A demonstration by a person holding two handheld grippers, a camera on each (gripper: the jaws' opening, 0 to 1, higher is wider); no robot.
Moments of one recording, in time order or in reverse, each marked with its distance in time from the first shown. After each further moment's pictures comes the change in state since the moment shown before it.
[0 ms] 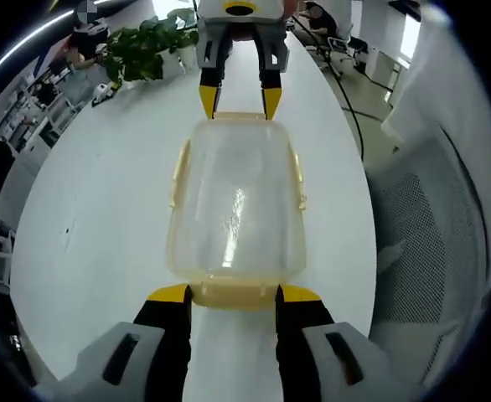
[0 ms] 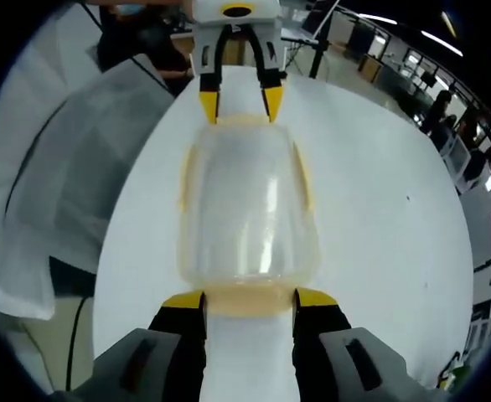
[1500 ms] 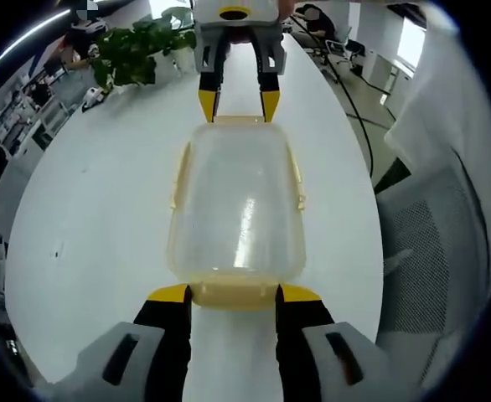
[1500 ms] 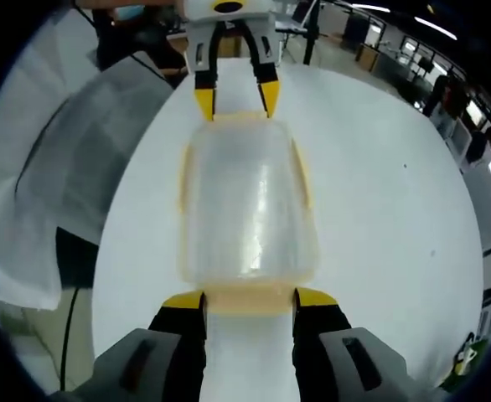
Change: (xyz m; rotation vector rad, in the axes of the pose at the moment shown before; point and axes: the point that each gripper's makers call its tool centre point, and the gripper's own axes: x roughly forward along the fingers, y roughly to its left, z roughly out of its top) left arm 0.033 0.008 0.040 0.002 -0.009 -0.038; right arm -0.009 -0.009 -0.052 0.053 0.018 0.044
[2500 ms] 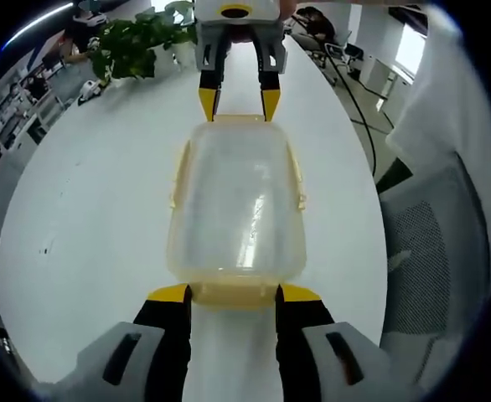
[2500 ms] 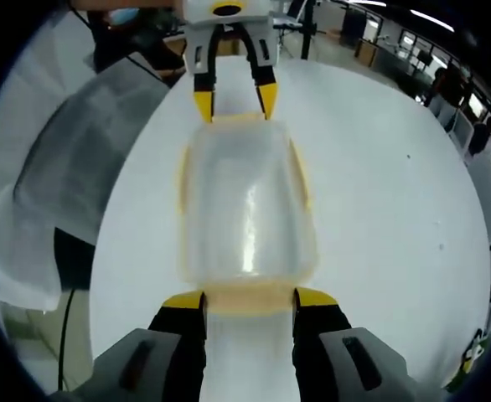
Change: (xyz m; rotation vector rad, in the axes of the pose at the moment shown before) left arm 0.013 0.004 -0.007 -0.022 -0.008 -0.042; right arm 0.009 -0.005 -0.005 0.028 -0.003 0.029
